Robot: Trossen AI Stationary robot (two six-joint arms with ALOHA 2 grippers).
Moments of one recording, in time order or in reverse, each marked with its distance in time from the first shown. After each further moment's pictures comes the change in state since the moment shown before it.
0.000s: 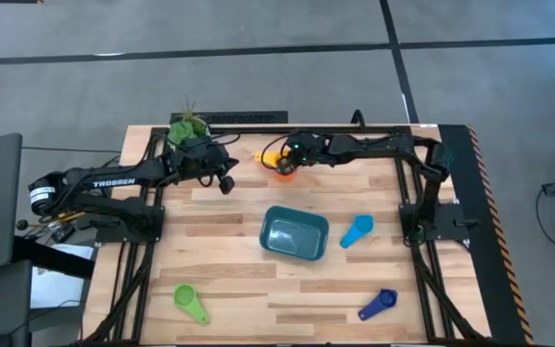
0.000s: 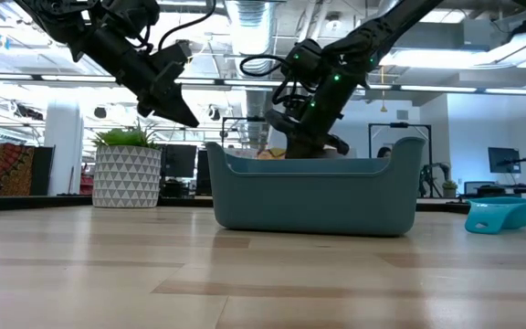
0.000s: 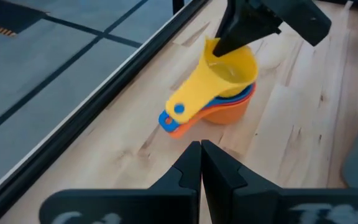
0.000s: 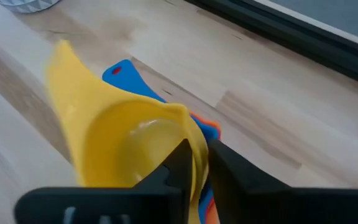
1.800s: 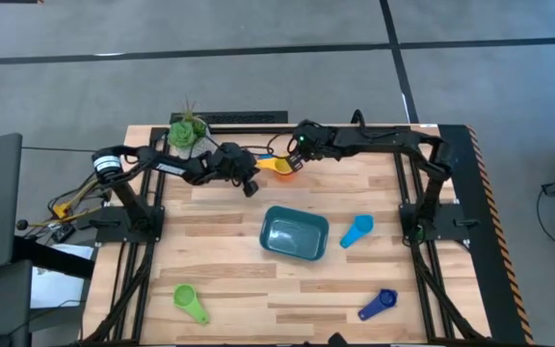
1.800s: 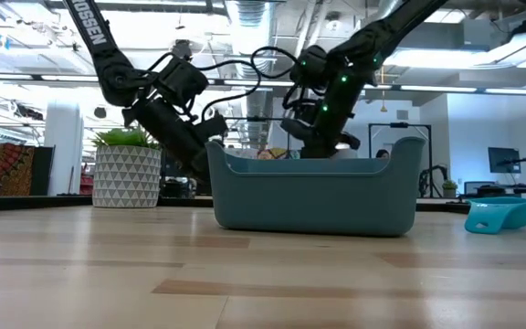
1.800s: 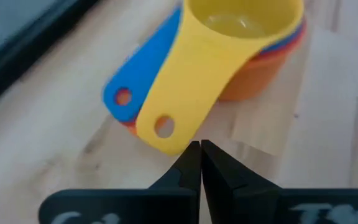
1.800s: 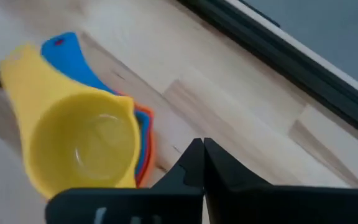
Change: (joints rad) left arm 0.051 0.600 0.076 0.388 0.107 0.034; right arm -0.065 -0.032 -0.002 -0.114 0.023 -0.174
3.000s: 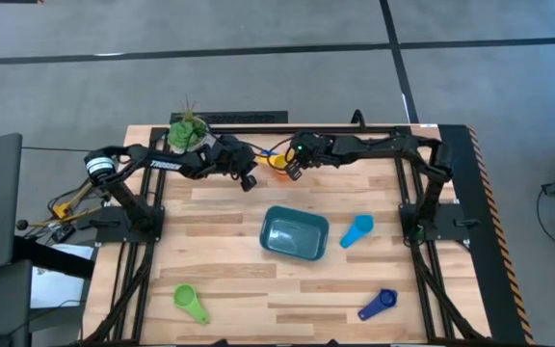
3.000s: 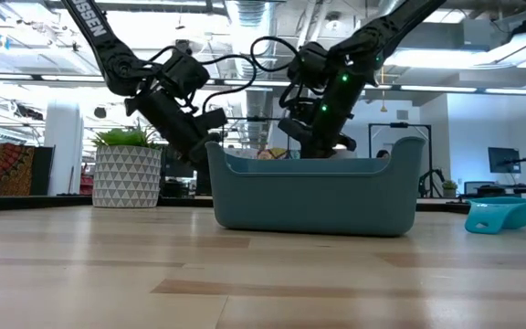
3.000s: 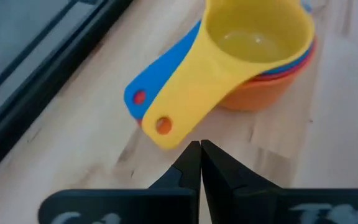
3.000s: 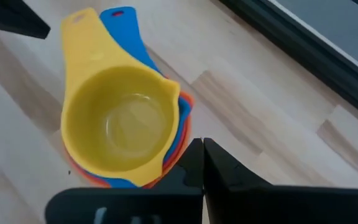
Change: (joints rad) left arm 0.039 -0.059 0.051 -0.132 0.005 0.070; right arm 0.054 -0.002 -0.037 0.044 0.003 -0.021
